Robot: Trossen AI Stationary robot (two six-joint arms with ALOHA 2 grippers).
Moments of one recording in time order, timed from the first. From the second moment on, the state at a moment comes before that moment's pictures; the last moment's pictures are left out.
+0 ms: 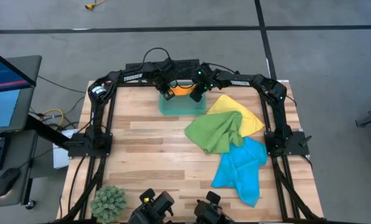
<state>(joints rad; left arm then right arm) 0.75 2.06 1.57 -0.79 -0.02 0.14 -0.64 2.08 1.44 -0.30 -0.08 -0.15</state>
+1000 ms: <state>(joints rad) 0.75 2.06 1.62 -0.81 -0.02 0.18 -0.64 2.01 1.44 -0.35 -0.13 -0.14</state>
